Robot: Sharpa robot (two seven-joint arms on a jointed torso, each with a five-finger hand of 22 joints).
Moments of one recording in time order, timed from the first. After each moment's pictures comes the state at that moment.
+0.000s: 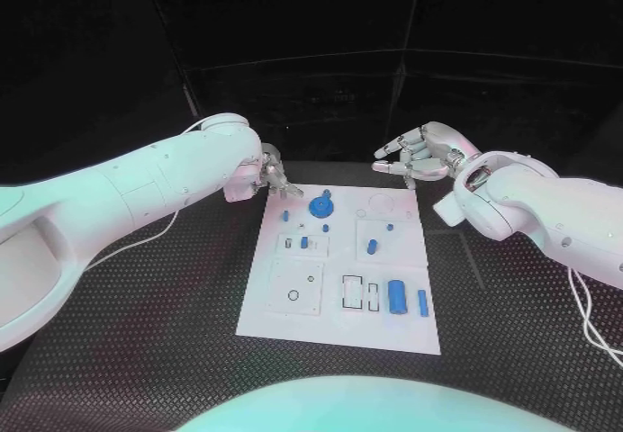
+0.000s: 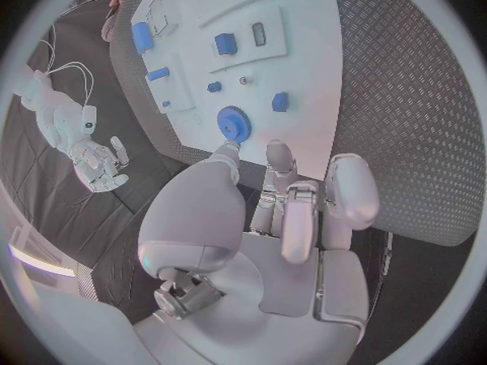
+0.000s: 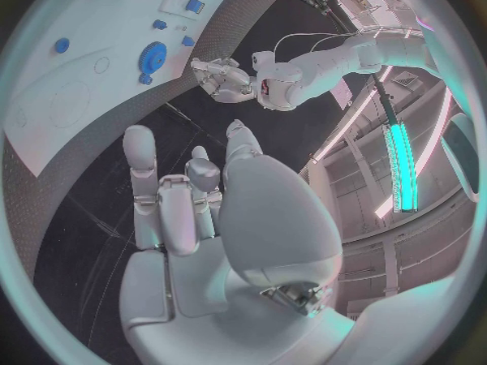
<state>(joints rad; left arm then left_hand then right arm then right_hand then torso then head) 1.26 -0.47 0.05 0.95 -1.11 0.29 -0.53 1.13 -0.04 -0.02 0.29 0.12 0.92 0.10 0.42 0.42 1.16 0.02 0.95 0.82 1.47 -0.04 1.56 1.31 0.08 1.37 0.07 1.27 1.24 1.14 -0.77 0.13 1.44 -0.90 -0.29 0.02 1.43 -0.05 -0.14 0.28 0.31 0.91 0.16 0.15 0.07 1.24 0.07 1.13 1.03 1.46 0.00 1.41 1.25 0.16 1.09 0.11 1.11 0.67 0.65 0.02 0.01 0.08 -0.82</state>
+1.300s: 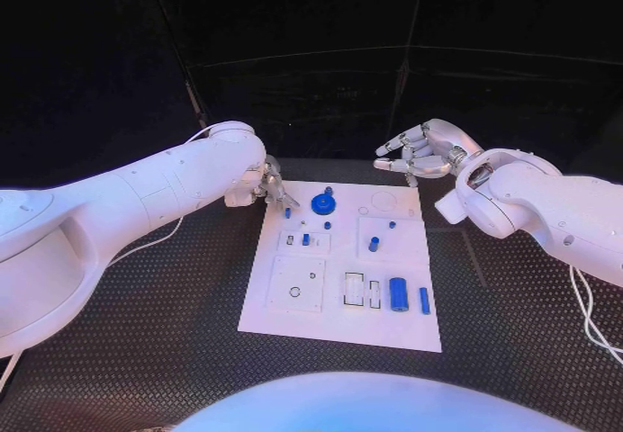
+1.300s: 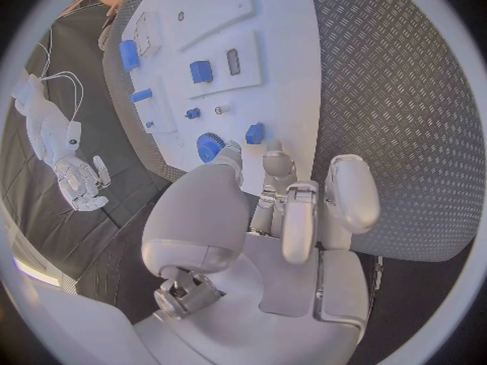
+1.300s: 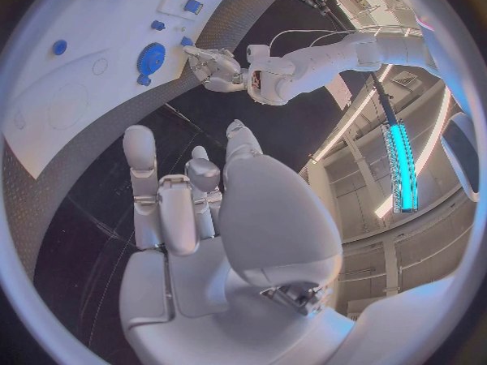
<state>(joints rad) 1.23 -0.42 0.04 0.85 -1.14 0.39 -0.53 1.17 -0.01 -0.05 0.28 0.12 0.94 0.09 0.45 0.44 1.19 0.02 1.03 0.88 1.47 -0.04 1.56 1.31 0.08 1.38 0.06 1.29 1.26 1.14 -0.77 0.13 1.44 -0.90 -0.29 0.02 1.43 -0.05 -0.14 0.28 0.32 0.91 0.16 0.15 0.07 1.24 0.07 1.13 1.03 1.46 0.00 1.41 1.26 0.16 1.09 0.11 1.11 0.67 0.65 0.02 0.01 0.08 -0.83</state>
